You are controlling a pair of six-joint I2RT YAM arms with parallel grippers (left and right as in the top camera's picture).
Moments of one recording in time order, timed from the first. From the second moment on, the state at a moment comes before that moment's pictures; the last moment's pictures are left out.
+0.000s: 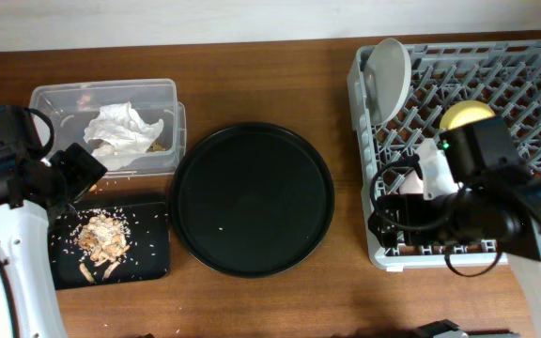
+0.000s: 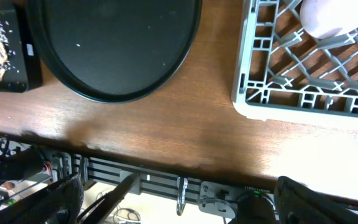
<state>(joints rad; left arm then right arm) 0.32 1.39 1.46 -1.26 -0.06 -0.51 0.24 1.23 1.63 -1.69 -0.22 0.24</state>
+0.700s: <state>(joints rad) 0.32 1.39 1.46 -1.26 -0.06 -0.51 0.24 0.45 0.67 -0.68 -0.27 0.02</state>
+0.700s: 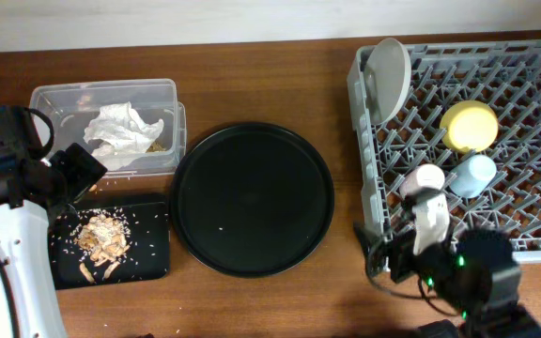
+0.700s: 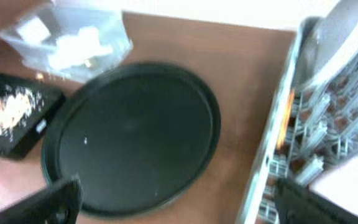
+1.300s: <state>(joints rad) 0.32 1.39 1.46 -1.26 -0.06 -0.51 0.12 0.01 0.14 -0.08 -0.31 -0.11</state>
